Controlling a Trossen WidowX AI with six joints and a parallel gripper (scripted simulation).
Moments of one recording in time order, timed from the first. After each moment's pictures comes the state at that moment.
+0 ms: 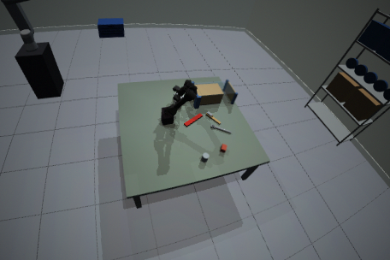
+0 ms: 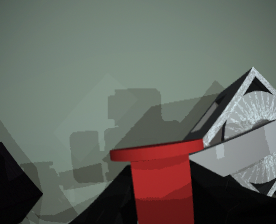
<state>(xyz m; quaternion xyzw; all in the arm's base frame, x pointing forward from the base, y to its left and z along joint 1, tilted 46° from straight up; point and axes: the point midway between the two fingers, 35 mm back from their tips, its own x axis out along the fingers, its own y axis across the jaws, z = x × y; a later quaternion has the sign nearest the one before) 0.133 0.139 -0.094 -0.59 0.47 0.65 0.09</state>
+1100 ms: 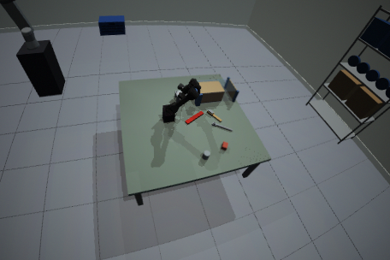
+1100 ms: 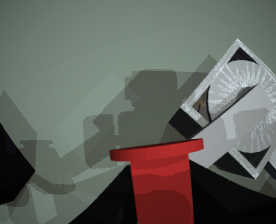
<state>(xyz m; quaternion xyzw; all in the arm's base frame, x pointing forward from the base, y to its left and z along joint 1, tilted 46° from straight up) 0.164 0.131 -0.085 -0.59 0.47 0.65 0.08</state>
